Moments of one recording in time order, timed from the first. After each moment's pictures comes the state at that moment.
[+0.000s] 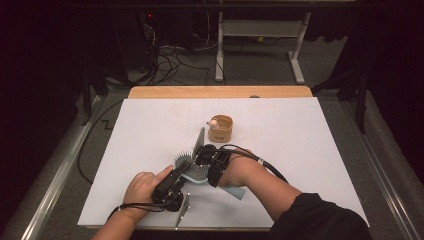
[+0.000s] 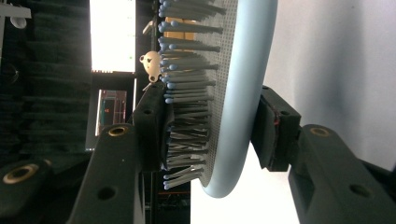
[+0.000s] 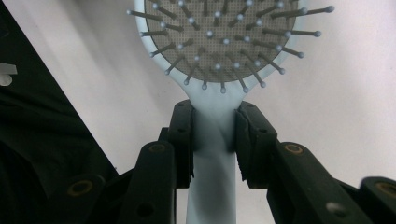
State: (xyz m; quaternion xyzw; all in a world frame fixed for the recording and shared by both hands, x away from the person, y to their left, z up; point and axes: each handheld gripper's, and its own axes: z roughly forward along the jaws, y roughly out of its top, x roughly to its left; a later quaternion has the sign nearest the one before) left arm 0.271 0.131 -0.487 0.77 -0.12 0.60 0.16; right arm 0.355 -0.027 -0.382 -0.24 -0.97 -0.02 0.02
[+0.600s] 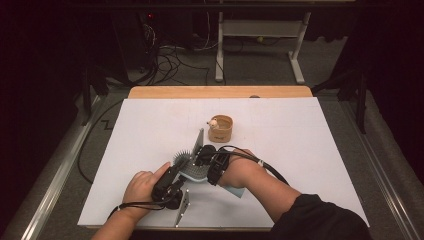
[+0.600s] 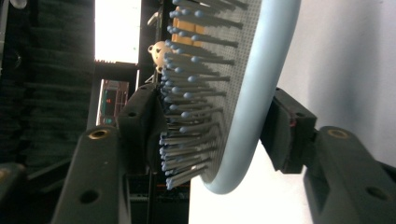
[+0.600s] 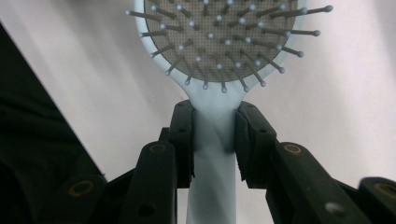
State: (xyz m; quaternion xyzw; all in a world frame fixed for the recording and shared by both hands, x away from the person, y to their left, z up) left arm 0.274 0.133 -0.481 0.77 -0.09 0.61 0.17; right arm 0.353 -0.027 -0.381 -0.23 -0.97 -0.03 -0.01
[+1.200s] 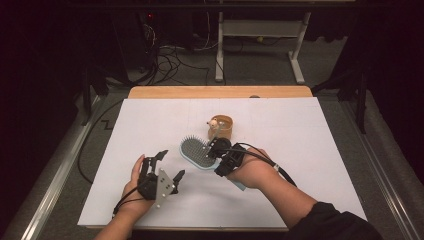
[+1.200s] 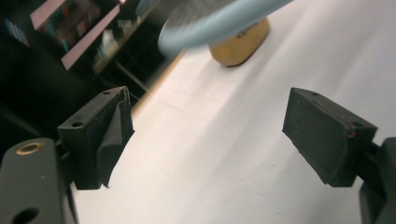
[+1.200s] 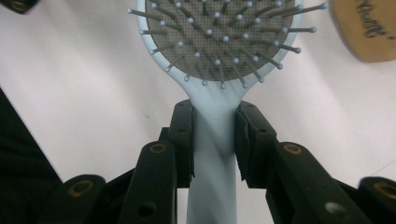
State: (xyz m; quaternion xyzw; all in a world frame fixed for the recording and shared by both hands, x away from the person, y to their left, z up) left arm 0.292 0.177 -0.472 0.78 0.23 0.43 0.40; right arm 0.356 -0.065 -0.369 -0.27 -0.95 -0.14 -0.06
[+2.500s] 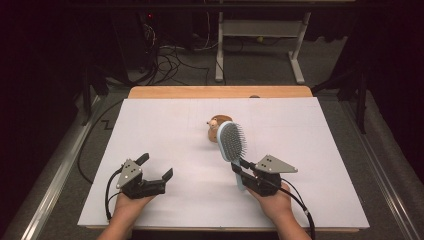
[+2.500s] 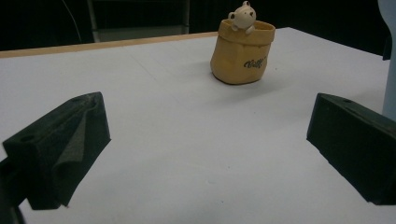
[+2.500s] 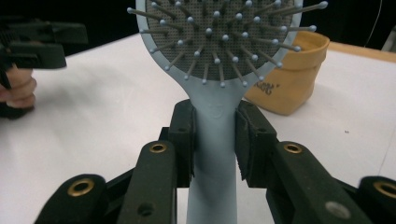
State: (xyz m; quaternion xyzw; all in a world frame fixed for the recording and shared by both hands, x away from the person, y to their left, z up) left arm 0.291 0.215 -0.472 0.70 0.39 0.25 0.54; right arm 0.306 -0.164 -0.443 -0.33 -0.75 -0.54 -0.20
